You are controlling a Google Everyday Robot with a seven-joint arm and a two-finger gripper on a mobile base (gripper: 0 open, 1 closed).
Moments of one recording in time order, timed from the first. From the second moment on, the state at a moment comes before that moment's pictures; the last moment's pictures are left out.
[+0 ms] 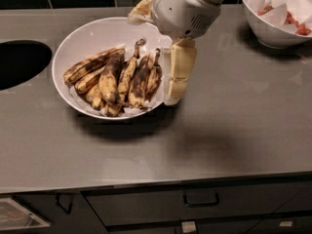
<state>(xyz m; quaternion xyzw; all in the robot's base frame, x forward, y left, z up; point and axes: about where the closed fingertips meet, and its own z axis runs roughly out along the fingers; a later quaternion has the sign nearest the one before) 0.470 0.015 0.993 -0.82 0.51 0.08 0.24</state>
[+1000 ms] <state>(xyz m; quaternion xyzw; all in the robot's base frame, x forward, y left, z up) 0.527 0.075 0.997 -0.90 0.40 0.04 0.19</state>
